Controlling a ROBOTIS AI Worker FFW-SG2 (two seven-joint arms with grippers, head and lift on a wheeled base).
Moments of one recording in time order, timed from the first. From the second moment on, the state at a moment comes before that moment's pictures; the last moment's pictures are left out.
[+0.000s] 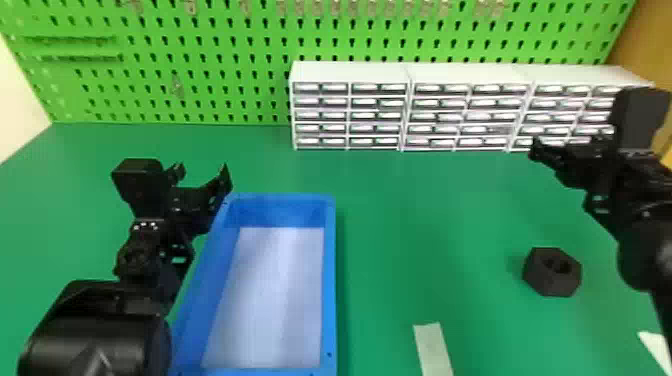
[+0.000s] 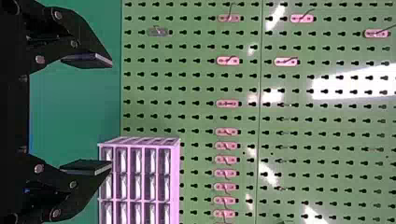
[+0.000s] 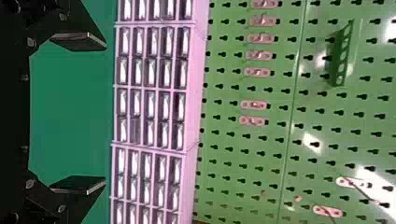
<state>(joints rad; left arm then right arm) -0.04 0.13 -0.02 -1.71 0.14 0.12 0.01 -0.32 -0.24 -0.15 -1.65 -0.09 0.57 0.09</state>
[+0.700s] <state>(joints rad) -0.04 0.13 -0.02 -1.71 0.14 0.12 0.01 -0.36 -0.34 -0.18 -1.67 -0.13 0.98 0.21</state>
